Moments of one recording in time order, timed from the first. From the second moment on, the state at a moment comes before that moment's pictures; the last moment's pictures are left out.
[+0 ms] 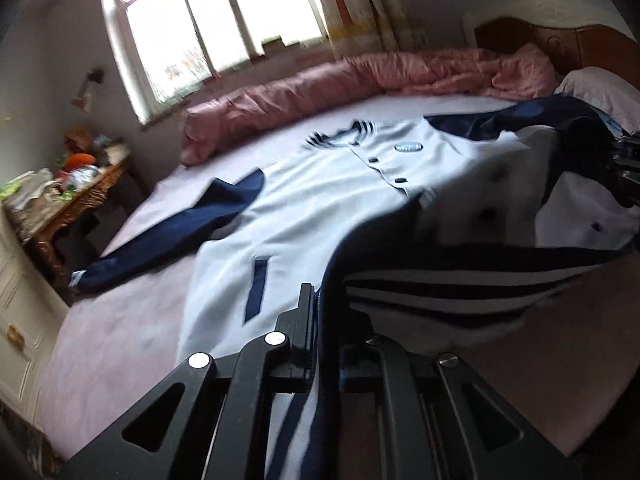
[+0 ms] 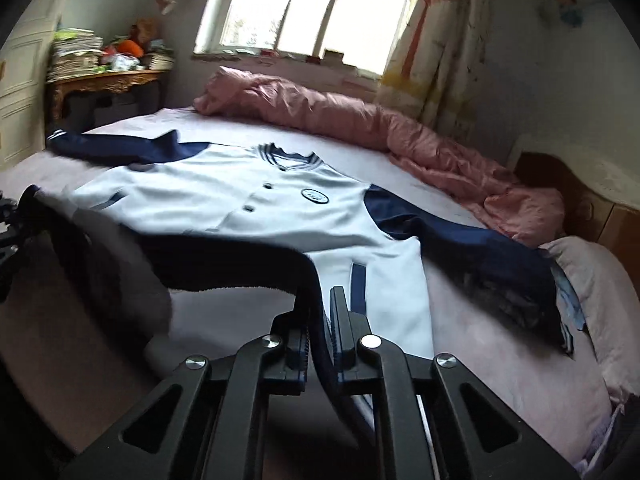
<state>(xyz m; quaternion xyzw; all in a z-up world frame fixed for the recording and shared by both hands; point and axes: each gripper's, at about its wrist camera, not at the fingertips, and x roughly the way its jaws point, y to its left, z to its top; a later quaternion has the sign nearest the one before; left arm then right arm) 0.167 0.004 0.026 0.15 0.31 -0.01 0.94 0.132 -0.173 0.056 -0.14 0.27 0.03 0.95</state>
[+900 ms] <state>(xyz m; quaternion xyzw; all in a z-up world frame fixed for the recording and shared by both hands) 0.148 0.025 0.014 0.11 0.28 -0.10 0.95 0.111 -0.224 0.046 -0.06 0.21 0.05 0.97</state>
